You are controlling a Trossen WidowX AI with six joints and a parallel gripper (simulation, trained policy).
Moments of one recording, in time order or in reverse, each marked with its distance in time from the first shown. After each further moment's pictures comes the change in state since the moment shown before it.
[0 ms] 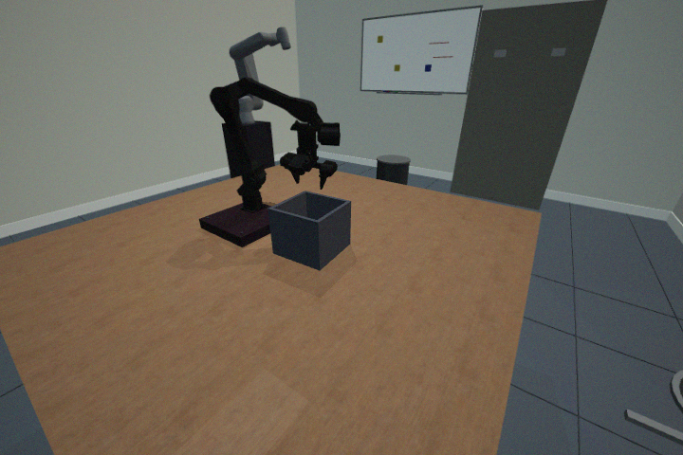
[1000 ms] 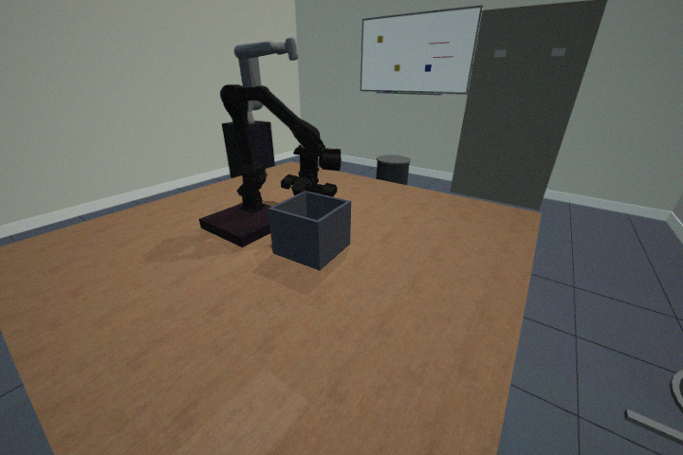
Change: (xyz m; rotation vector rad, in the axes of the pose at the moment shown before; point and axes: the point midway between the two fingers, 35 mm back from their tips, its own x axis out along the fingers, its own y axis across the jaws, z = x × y) arm 0.072 0.007 0.023 -0.065 -0.053 -0.025
